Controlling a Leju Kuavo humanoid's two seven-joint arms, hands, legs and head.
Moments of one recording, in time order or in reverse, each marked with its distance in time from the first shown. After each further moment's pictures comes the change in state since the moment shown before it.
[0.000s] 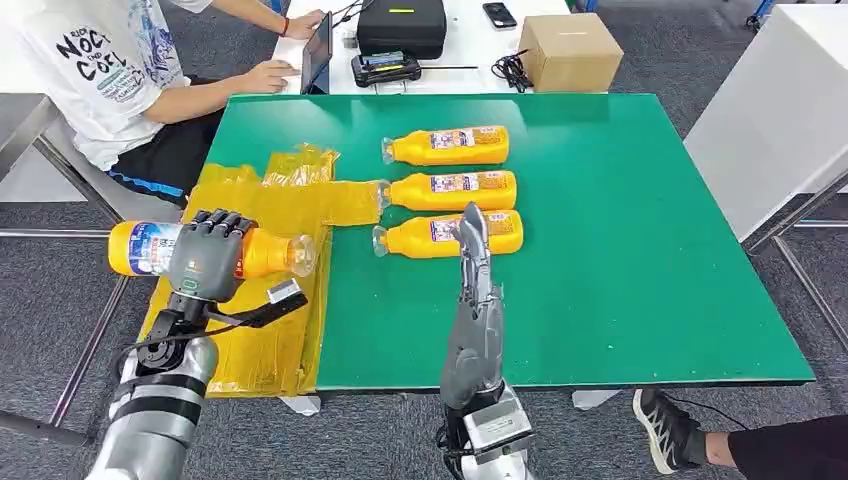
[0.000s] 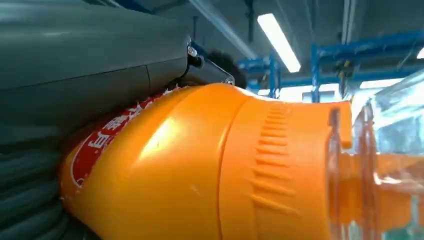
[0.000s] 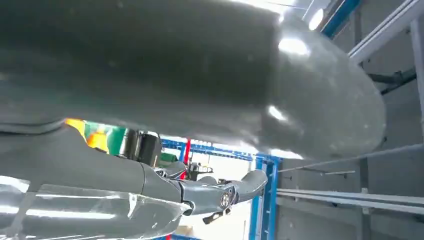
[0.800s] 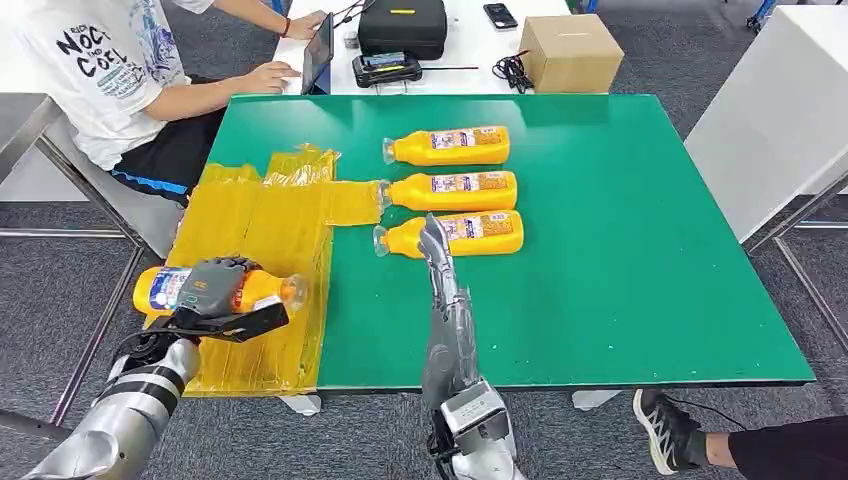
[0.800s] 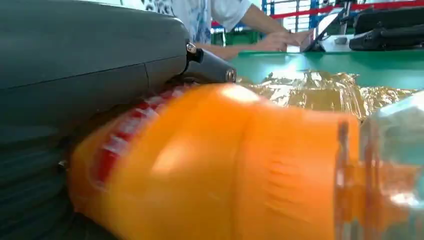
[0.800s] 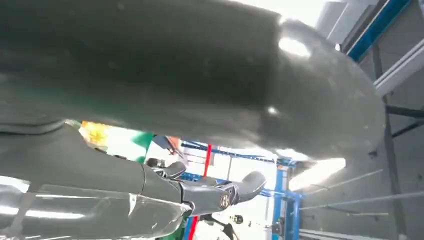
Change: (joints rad) left arm -0.126 0.135 -0.066 0.433 0.230 -0.264 -0.098; right arm 0.005 0.034 -0.030 0.092 0.001 0.147 0.009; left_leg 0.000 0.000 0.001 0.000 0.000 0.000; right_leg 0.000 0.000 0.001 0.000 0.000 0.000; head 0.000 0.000
